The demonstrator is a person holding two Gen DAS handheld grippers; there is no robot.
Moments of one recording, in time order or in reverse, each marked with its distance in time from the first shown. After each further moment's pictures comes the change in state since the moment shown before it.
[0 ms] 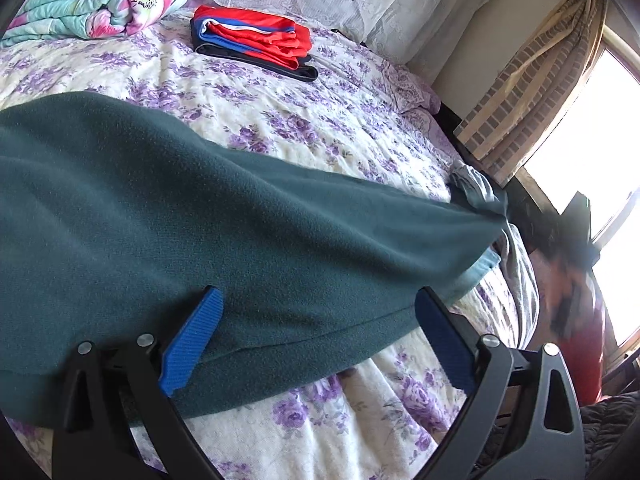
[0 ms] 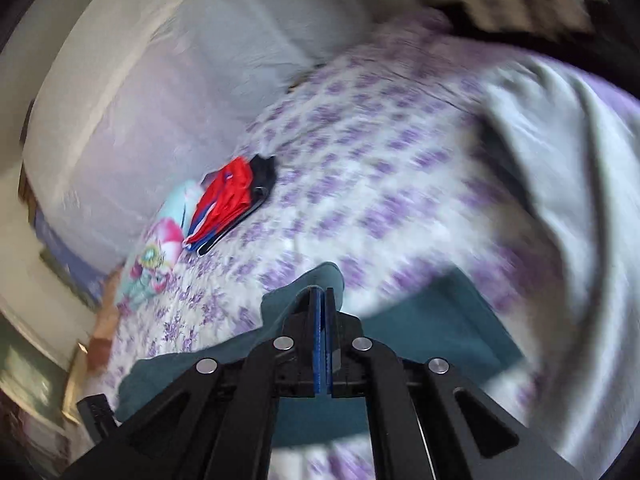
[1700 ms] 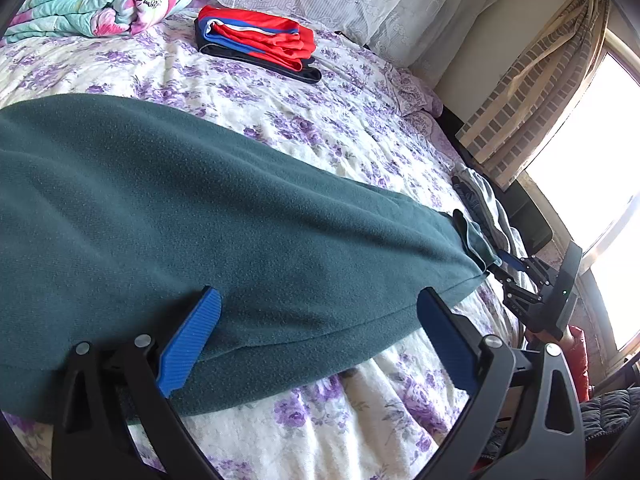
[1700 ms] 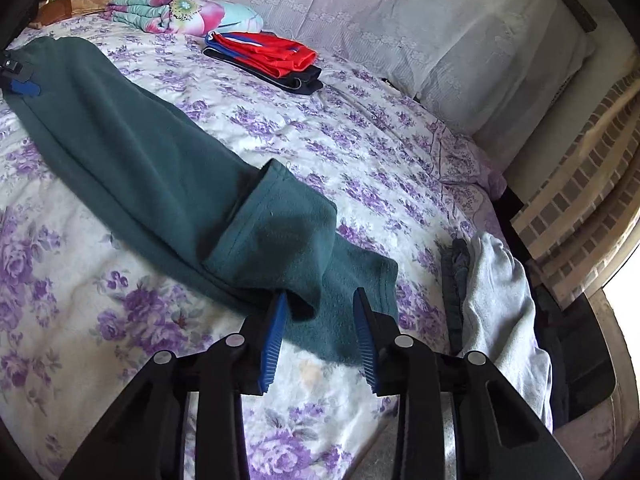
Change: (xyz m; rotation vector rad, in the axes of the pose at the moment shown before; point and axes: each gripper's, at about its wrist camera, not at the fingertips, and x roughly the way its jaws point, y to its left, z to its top) left arm 0.000 0.001 -0.002 -0.011 -0.010 0.007; right arm 0.034 0.052 -0.095 -1.157 -0.003 -0.495
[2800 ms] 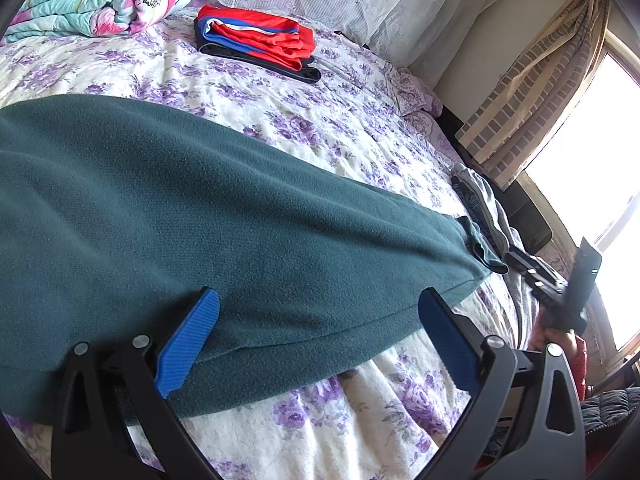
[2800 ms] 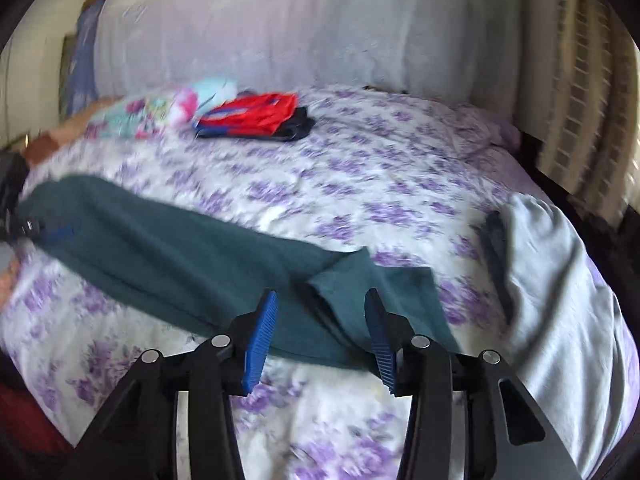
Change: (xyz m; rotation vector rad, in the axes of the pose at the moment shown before) left arm 0.002 -0.003 0.000 -0.001 0.002 -0.004; right arm -0.015 -0.027 0.018 0.351 -0.070 0.222
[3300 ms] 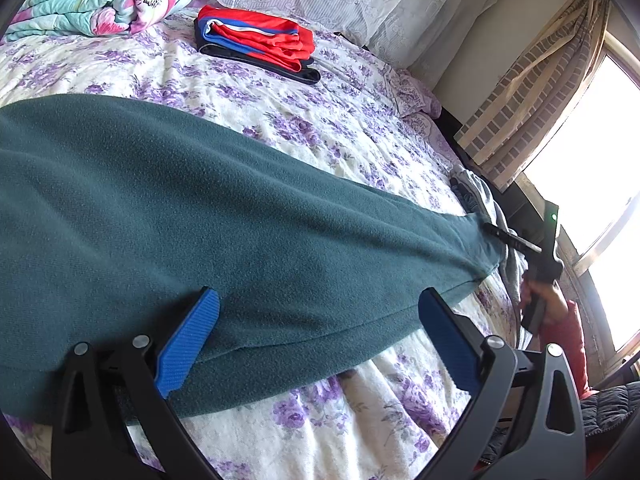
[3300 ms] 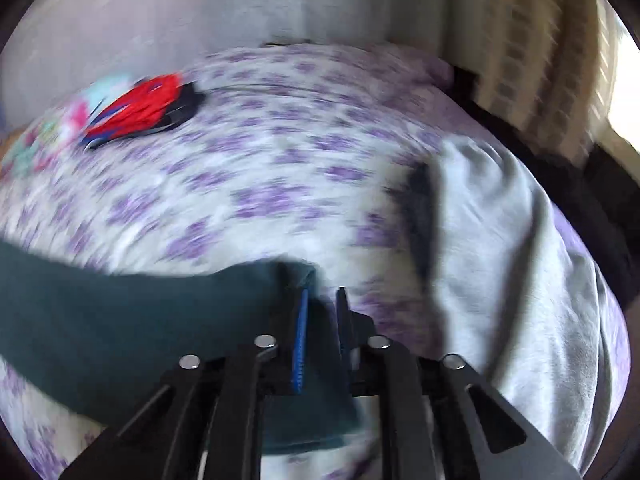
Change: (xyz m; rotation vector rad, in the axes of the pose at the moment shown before) left arm 0.000 0.000 0.000 -0.004 -0.003 -0.007; right arm 0.057 -0.117 0.018 0.296 0.138 -0.204
